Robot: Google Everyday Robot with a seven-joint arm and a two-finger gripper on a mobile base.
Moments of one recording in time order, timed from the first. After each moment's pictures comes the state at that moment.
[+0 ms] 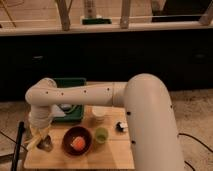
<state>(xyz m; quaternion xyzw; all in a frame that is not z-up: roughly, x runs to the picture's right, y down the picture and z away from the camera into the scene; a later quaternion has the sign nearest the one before) -0.320 0.218 0.683 -0.29 -0.40 -0.48 0.73</state>
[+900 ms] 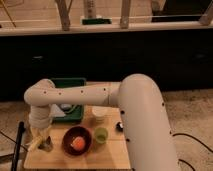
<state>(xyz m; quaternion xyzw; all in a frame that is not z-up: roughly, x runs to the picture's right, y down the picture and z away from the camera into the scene) -0.316 0.228 0.690 -0.32 -0.40 -0.48 0.71</state>
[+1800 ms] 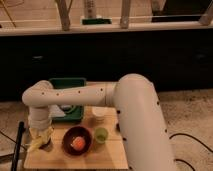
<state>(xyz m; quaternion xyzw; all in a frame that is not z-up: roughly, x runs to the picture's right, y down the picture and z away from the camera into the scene) -0.316 0.238 0.691 -0.33 -0.39 -0.49 0.70</state>
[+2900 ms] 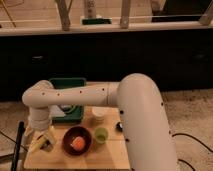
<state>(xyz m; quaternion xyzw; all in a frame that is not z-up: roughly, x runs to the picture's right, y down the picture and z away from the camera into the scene) -0.312 0.236 0.683 -0.33 -0.39 -0.49 0.70</state>
